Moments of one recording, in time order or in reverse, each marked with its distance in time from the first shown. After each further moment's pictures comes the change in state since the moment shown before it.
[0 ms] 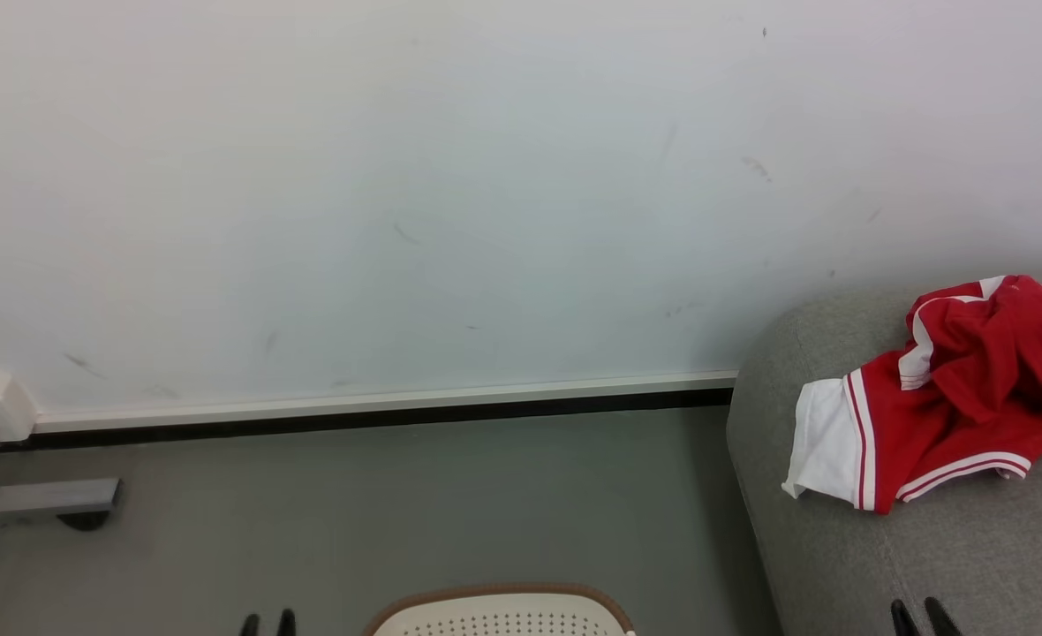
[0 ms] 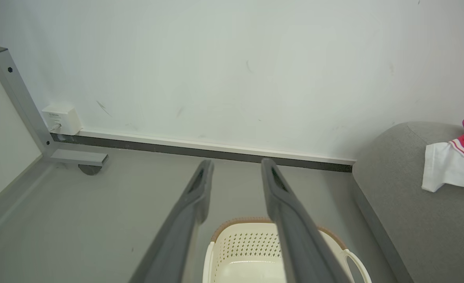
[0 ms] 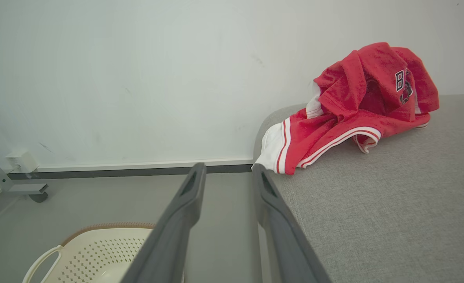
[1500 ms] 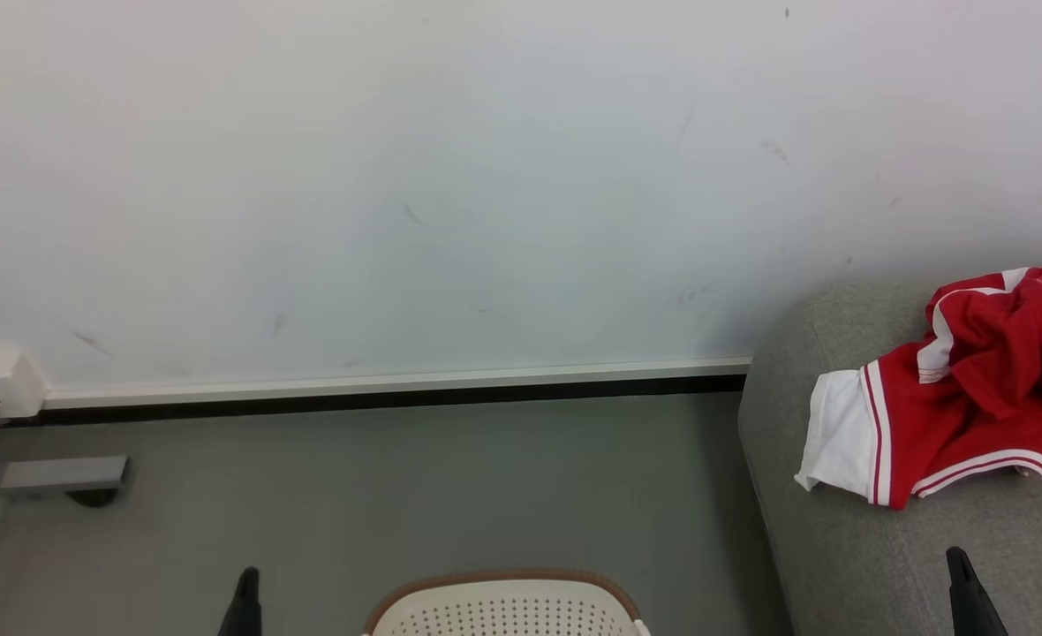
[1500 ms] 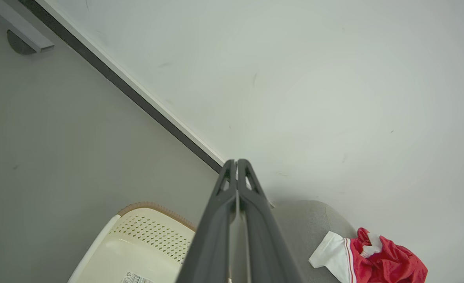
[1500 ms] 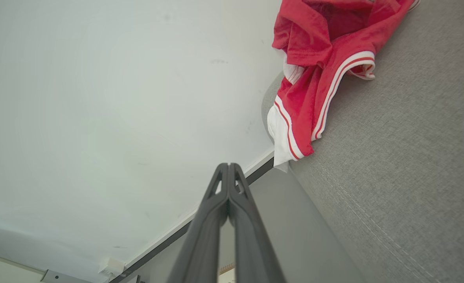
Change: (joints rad) left arm -0.075 -0.005 0.051 -0.003 -0.670 -0.059 0.178; right arm -0.083 0.069 -0.097 0.009 0.584 0.000 0.178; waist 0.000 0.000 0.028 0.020
